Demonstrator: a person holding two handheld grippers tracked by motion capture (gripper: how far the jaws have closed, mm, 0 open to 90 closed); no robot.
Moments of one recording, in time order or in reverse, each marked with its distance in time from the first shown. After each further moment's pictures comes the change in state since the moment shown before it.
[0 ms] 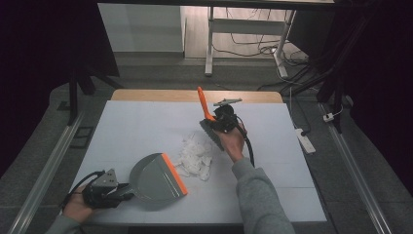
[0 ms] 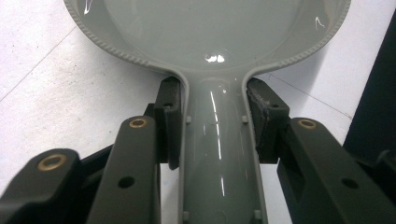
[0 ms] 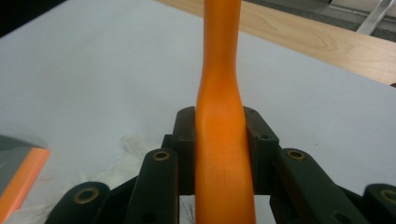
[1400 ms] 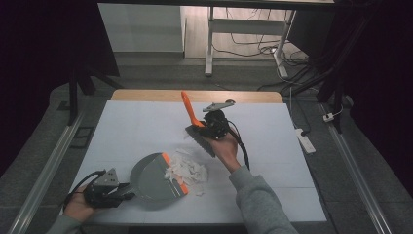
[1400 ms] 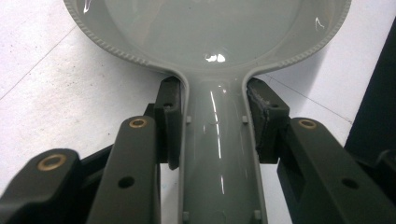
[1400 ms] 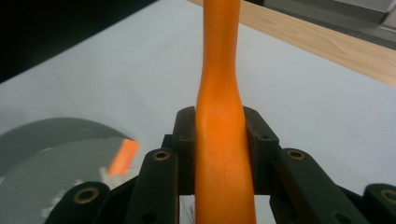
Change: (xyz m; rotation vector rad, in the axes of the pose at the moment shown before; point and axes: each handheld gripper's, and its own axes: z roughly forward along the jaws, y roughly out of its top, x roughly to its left) left arm -0.001 0.002 0.002 0.004 0.002 -0.016; right arm 0.050 0.005 -0.025 -0.036 0.129 -0.077
